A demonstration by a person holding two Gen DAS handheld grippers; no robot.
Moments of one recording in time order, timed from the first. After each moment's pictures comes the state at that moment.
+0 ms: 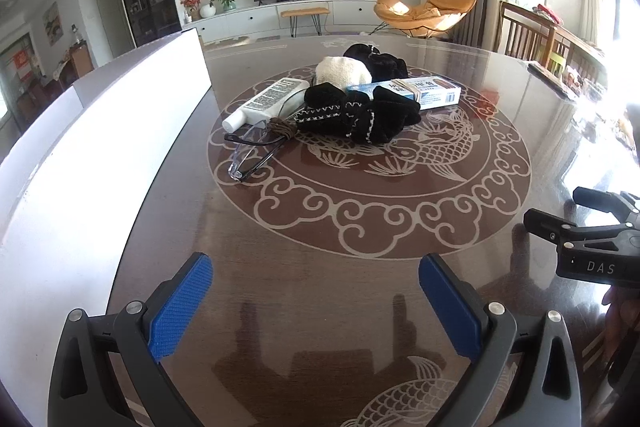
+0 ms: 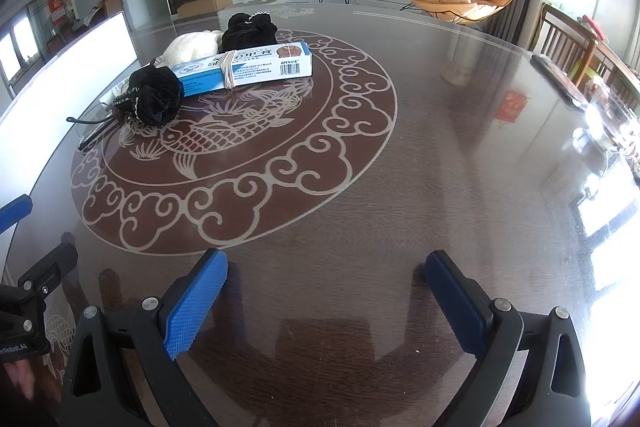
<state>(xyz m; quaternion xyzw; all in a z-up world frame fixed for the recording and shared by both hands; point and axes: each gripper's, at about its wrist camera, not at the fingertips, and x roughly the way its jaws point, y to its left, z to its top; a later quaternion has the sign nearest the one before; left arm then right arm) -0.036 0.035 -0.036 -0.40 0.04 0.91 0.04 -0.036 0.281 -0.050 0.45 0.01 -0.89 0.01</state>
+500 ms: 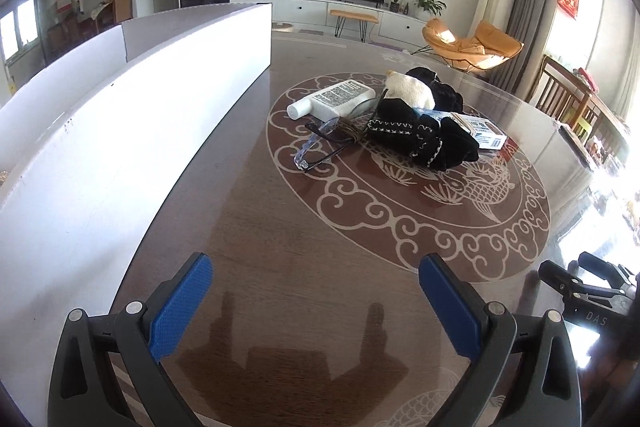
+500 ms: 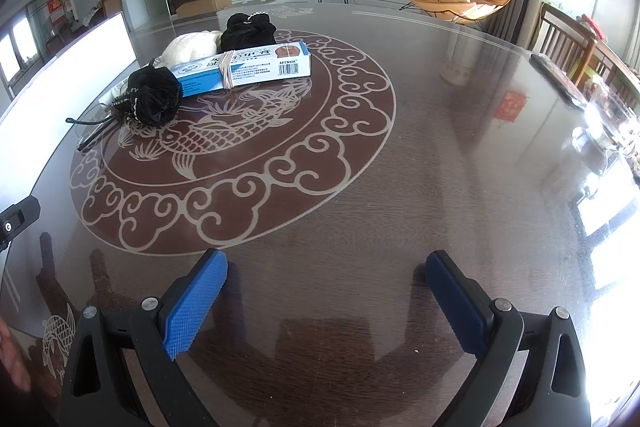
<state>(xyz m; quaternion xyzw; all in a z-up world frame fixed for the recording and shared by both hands) -0.036 0.000 -0.040 -0.40 -0.04 0.91 0.00 -0.036 0.282 -0.050 0.45 0.01 -0.89 0.01</state>
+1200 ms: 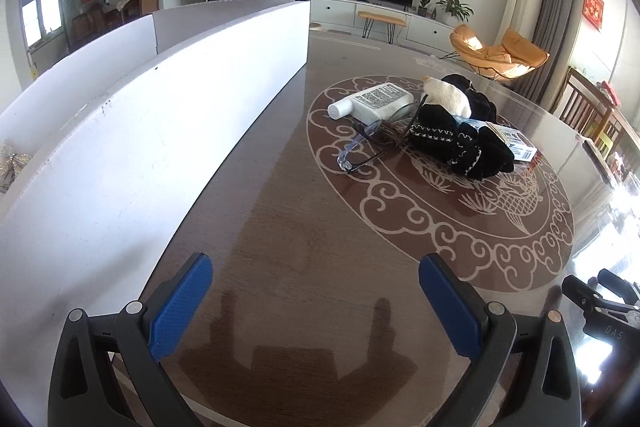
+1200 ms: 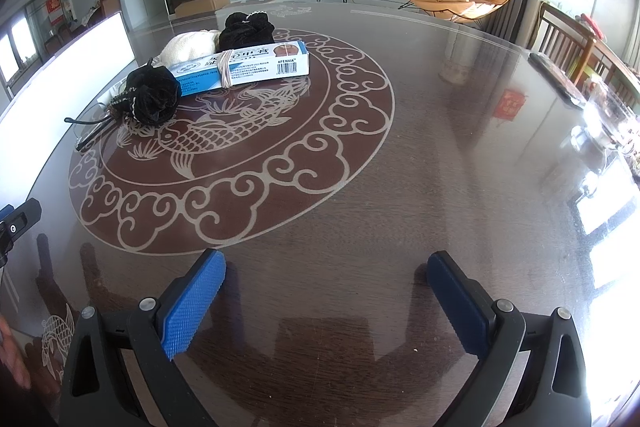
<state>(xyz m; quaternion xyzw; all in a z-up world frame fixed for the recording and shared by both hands) -0.040 -0.026 -0.045 -0.41 -0.07 0.91 -0.05 -0.037 0.285 -0.050 0.46 0.00 -0.89 0.01</state>
